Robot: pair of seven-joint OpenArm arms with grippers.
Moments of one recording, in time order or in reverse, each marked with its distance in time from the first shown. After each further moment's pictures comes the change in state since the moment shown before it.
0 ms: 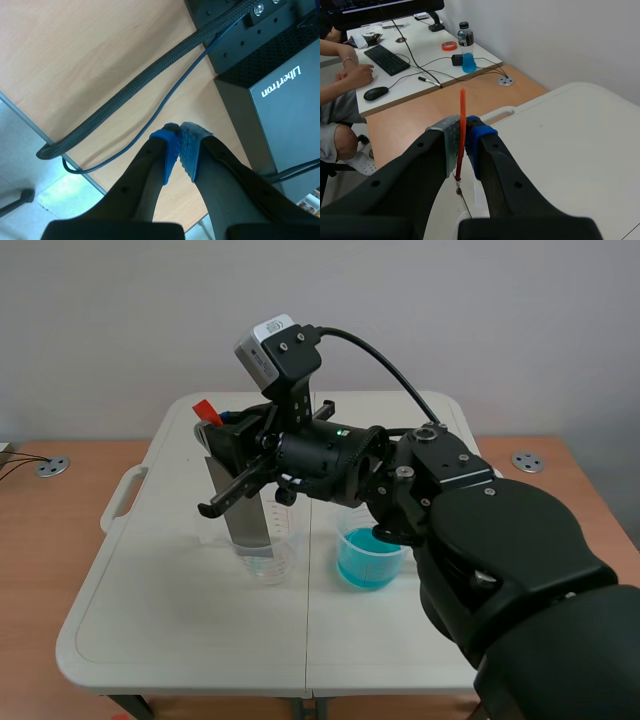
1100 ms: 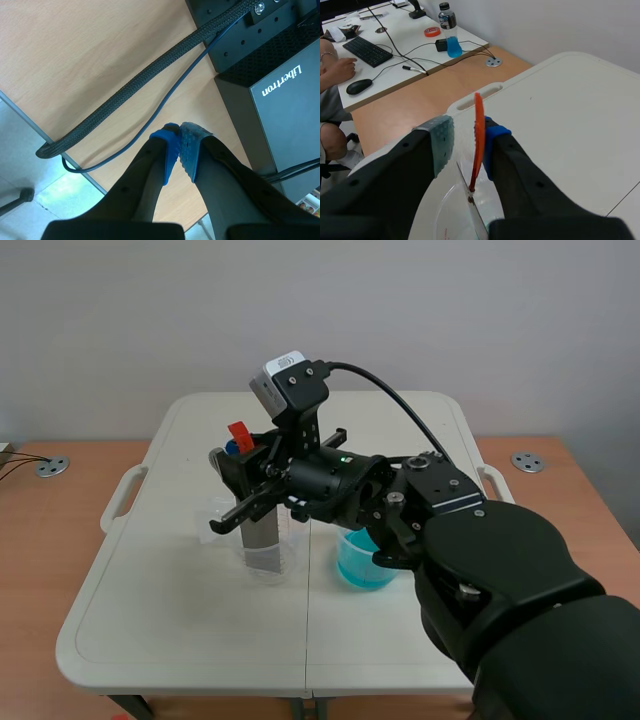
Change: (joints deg) left arm 0.0 0.0 0.0 0.0 0.0 0.0 0.0; right arm 0.0 0.0 0.0 -5.5 -1.1 -4.7 2.3
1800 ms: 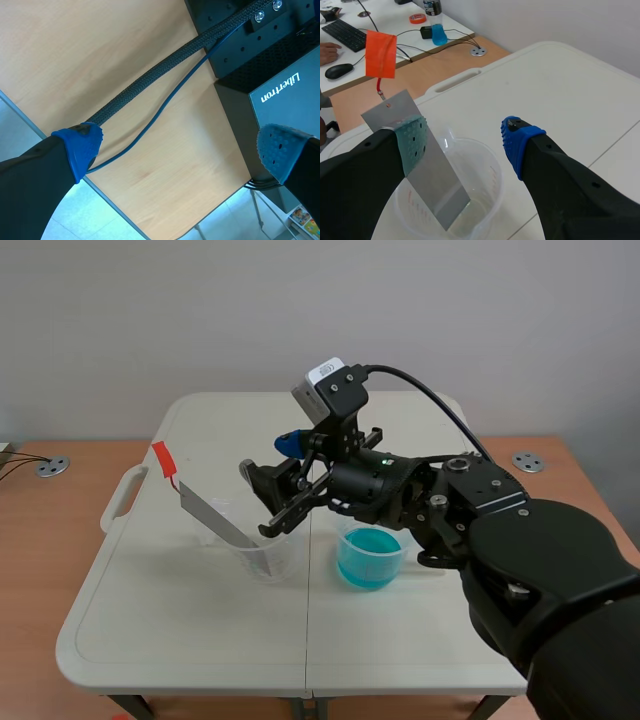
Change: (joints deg) left arm 0.0 0.3 0.0 0.0 -1.5 0.0 0.0; right arm 0.5 5.9 0.8 0.0 0.0 0.2 2.4
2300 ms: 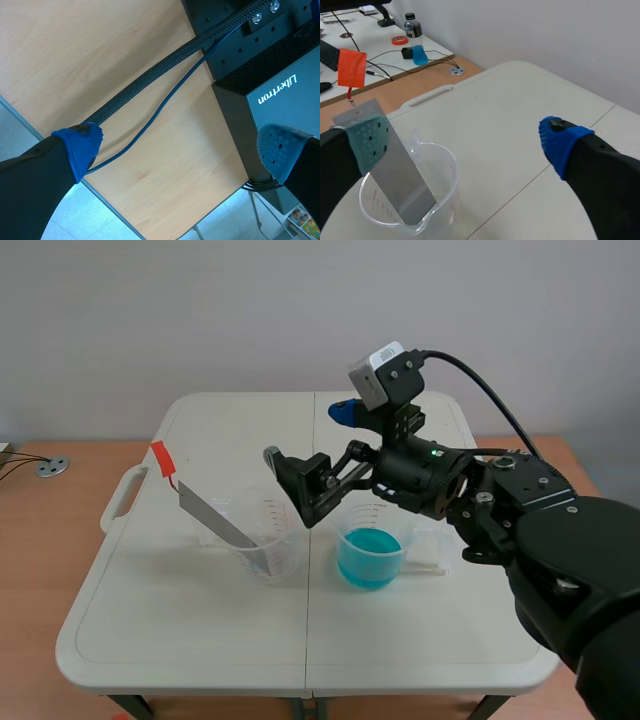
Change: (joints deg) left arm 0.0 0.2 0.0 0.0 0.0 0.0 0.0; right arm 0.0 4.8 2.5 0.0 1.5 0.0 8.0
